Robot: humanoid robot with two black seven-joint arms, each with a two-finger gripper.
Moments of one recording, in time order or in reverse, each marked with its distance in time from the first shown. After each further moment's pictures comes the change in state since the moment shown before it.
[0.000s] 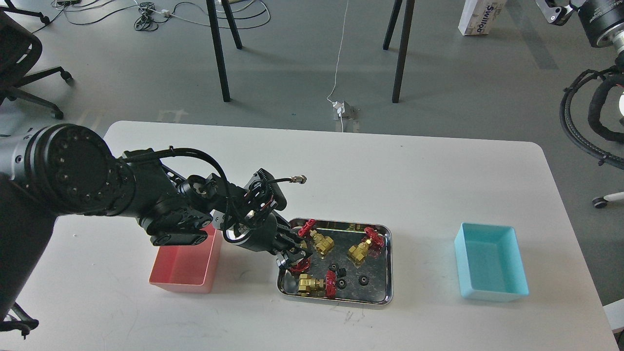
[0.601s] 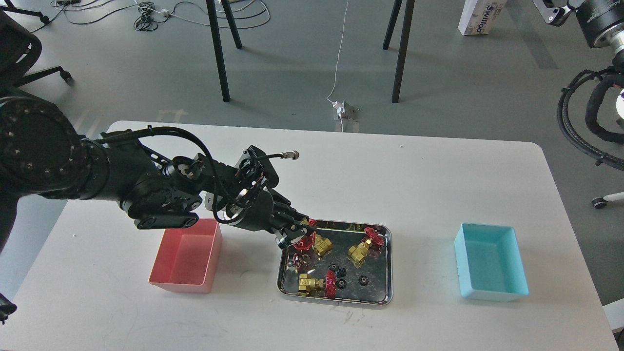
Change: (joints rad) left arm -0.099 0.126 -0.088 -0.091 0.018 0.026 0.000; right arm 0.002 0.019 0.007 -0.002 0.000 -0.011 0.000
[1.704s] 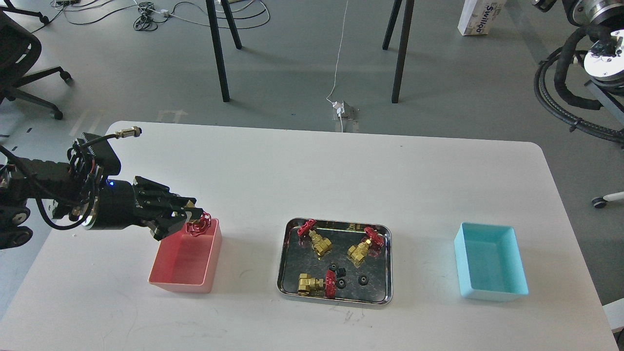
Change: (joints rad) left arm 0.057 0.710 -0.110 -0.265 0.374 0.028 0.000; right arm 0.112 0.109 0.013 -0.002 0.118 -0.400 -0.108
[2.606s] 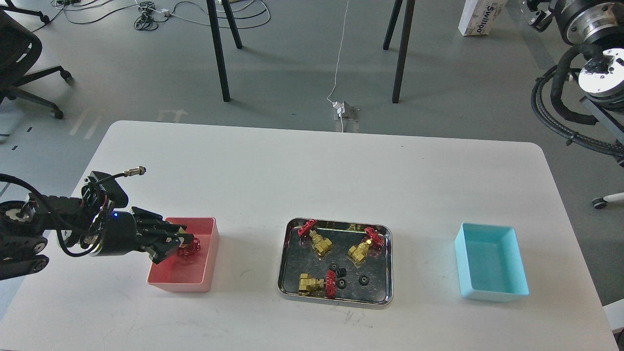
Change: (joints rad) left arm 0.275 -0.096 -0.147 0.238 0.027 0.000 0.000; right arm -0.050 -0.013 0.009 0.001 0.000 -0.005 0.002
